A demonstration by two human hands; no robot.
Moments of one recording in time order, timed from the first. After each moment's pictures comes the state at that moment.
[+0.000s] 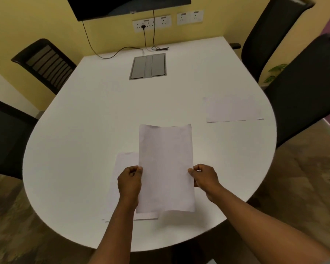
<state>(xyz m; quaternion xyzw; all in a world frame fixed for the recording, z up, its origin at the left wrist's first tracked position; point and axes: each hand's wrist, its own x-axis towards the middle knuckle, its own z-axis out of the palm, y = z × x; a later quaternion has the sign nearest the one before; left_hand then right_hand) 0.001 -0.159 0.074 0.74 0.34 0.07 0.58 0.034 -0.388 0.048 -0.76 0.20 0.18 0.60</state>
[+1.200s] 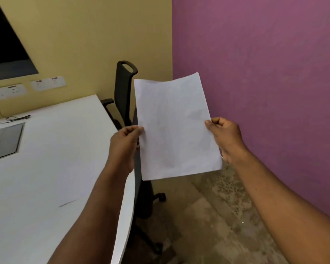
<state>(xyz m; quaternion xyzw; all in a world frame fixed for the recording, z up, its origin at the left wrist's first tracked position) 0.205 -0.746 0.246 0.64 -0.04 -0.10 0.77 0.108 -0.981 0.247 -0.67 0.23 -0.26 0.66</state>
